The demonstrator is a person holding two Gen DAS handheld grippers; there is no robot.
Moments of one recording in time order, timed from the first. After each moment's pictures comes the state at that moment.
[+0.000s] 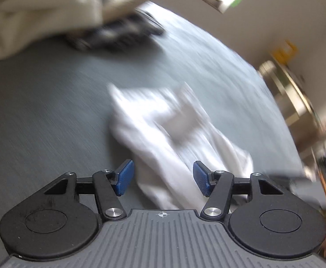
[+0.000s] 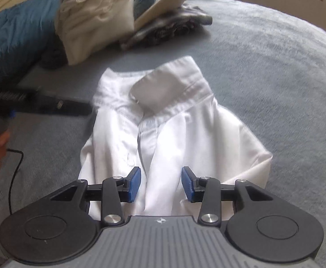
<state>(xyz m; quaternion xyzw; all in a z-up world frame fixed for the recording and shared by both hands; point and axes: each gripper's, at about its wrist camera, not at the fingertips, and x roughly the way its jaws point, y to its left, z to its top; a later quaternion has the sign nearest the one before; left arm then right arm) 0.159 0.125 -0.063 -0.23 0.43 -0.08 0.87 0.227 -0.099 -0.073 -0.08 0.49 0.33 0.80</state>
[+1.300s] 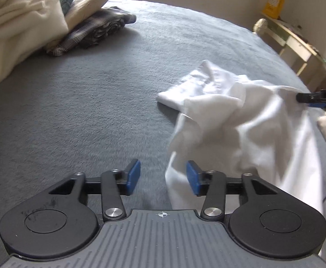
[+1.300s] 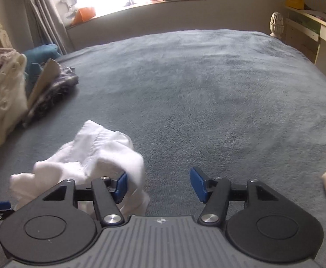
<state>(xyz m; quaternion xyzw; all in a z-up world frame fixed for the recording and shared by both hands) 0.128 0.070 -0.062 -0.10 0.45 -0.08 0.89 0.237 -0.286 -0.011 0.04 0.42 0.12 0.90</state>
